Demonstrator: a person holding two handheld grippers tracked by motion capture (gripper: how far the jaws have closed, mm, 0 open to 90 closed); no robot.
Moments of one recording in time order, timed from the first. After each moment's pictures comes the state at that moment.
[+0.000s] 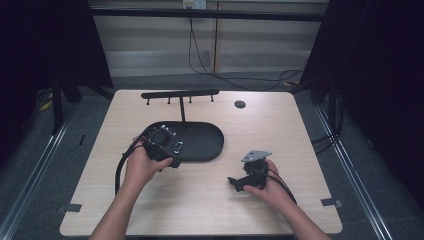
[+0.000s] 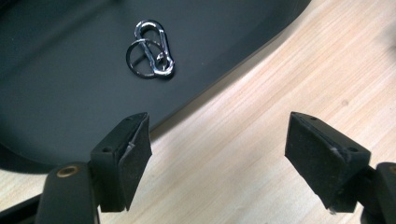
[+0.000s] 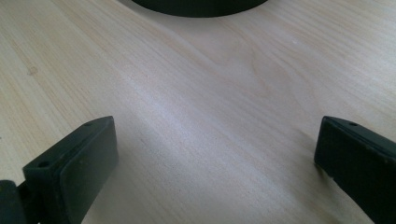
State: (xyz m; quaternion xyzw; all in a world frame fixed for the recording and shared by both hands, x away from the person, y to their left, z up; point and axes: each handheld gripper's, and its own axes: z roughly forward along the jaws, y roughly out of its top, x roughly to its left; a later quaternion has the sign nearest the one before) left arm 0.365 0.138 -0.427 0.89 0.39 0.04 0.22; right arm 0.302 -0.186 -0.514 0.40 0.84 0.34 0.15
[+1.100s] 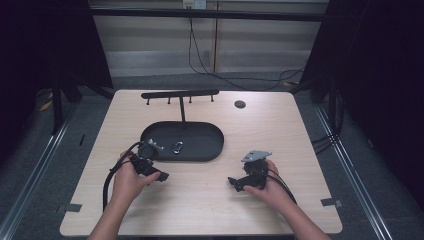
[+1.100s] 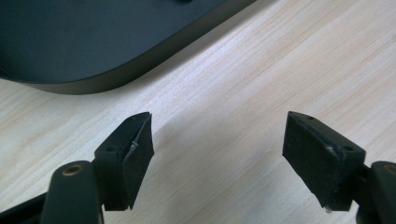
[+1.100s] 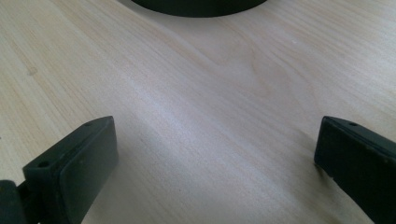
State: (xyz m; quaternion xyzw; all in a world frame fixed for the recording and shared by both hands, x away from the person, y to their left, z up) left arm 0.339 0.172 -0.455 0.89 0.40 0.05 0.20; right arm 0.302 -0.186 -0.514 0.40 0.83 0.34 0.15
